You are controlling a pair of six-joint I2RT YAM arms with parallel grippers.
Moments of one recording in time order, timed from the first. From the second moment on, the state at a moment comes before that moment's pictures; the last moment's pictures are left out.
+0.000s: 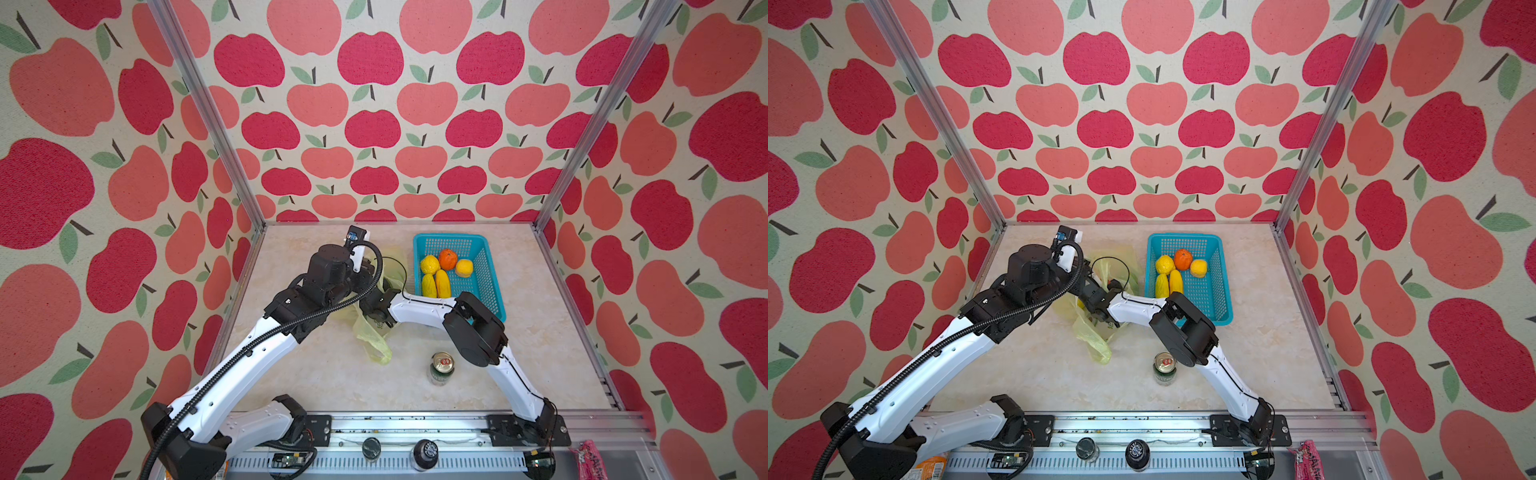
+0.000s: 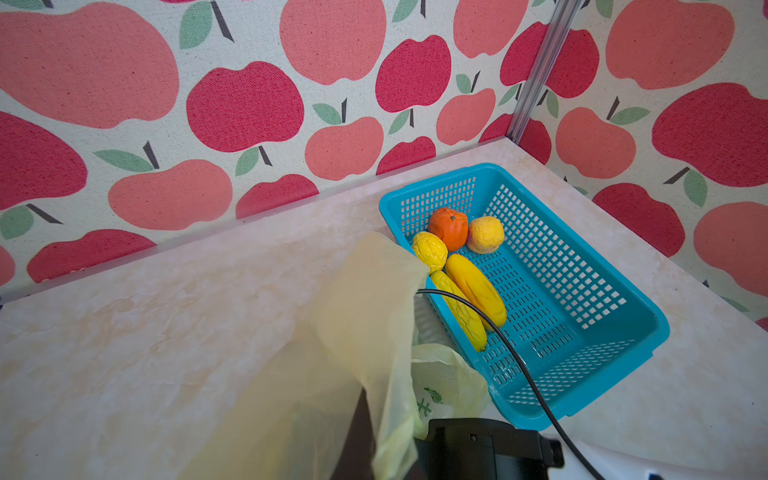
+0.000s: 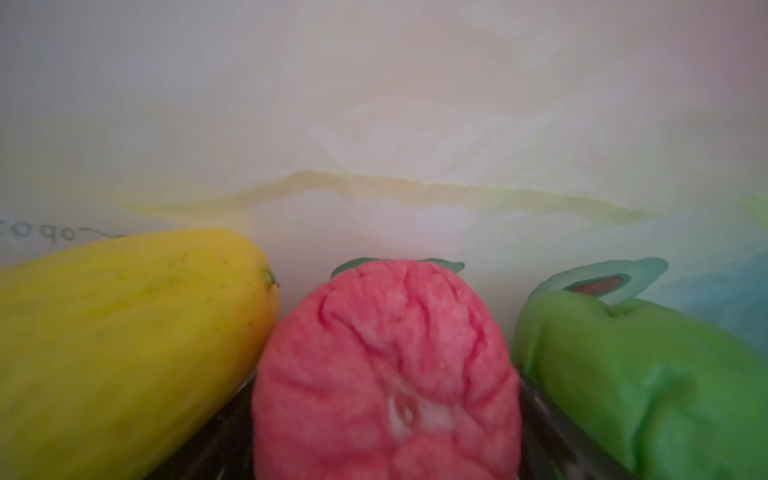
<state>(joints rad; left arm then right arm) -0.65 1.11 1.17 -0.47 -0.13 -0.08 1.06 2.33 1.72 -0.28 0.54 0.17</state>
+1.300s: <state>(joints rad) -0.66 1.11 1.17 -0.47 -0.15 -0.06 1.19 0.84 0.85 -0.09 0.66 0.12</state>
